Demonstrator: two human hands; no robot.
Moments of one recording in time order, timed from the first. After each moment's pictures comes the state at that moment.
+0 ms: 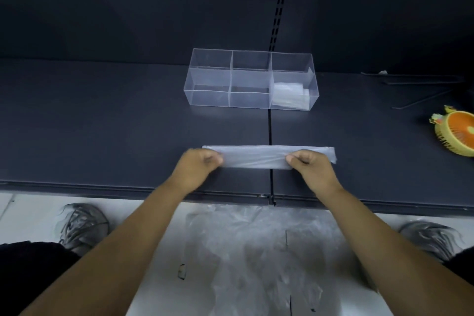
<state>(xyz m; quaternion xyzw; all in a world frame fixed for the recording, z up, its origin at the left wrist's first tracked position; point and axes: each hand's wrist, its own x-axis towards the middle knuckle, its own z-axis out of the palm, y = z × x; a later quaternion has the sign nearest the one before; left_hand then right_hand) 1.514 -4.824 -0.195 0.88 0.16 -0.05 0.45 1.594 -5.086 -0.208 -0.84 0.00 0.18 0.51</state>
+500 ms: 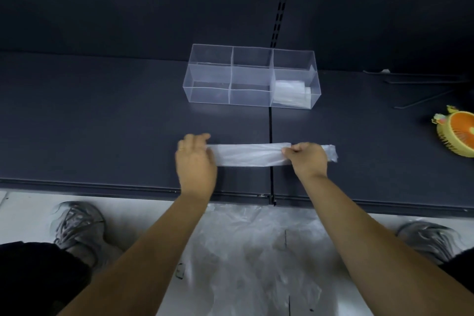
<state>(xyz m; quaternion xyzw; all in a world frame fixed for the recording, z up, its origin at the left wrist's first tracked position) 1.515 -4.852 -0.205 0.94 0.22 0.16 0.21 1.612 -5.055 -0.212 -0.91 0.11 0.12 0.38</state>
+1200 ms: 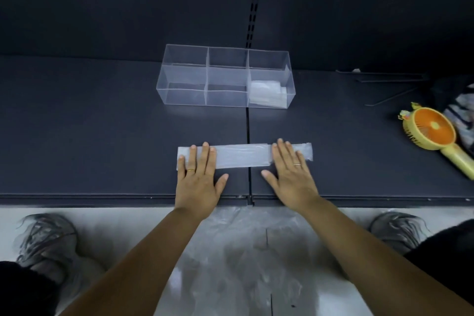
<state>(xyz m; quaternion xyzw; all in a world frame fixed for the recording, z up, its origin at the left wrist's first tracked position) 1.504 -4.885 -0.251 0.99 0.07 -0.06 0.05 1.585 -5.108 -0.246 -0.97 -0.23 0.10 0.03</state>
